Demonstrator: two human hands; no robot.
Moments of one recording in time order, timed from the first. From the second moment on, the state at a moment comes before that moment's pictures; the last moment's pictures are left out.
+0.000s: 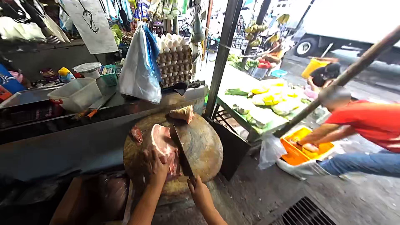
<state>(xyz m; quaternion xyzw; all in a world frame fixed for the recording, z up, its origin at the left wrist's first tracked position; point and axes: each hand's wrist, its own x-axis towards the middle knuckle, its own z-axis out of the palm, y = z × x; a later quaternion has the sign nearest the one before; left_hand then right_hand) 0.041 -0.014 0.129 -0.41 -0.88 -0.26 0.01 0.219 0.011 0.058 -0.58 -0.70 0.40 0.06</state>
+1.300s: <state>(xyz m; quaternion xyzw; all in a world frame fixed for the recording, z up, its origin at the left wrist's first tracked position) -0.108 -0.063 0.087 -0.42 -0.86 -0.14 -0.23 0.204 -0.004 0.018 -0.54 -0.64 0.47 0.28</state>
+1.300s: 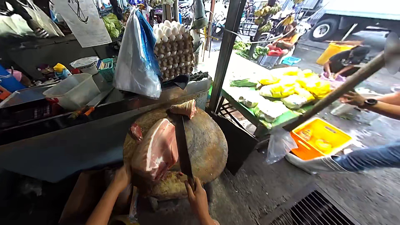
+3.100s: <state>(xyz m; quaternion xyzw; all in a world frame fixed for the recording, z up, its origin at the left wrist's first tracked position) -0.202 0.080 0.153 -0.35 -0.80 -0.09 -0.48 0.155 0.051 -0.004 -0.55 -0.54 0.63 0.03</state>
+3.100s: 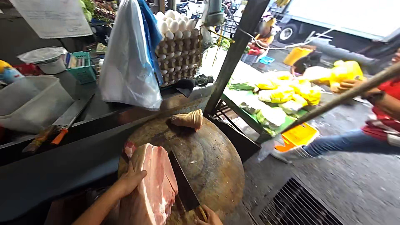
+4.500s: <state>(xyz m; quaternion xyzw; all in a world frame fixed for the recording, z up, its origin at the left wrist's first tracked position) -0.120 0.038 0.043 -0.18 -0.72 -0.42 -0.52 0.192 0.056 0.015 -0.55 -0.47 0.69 0.04</state>
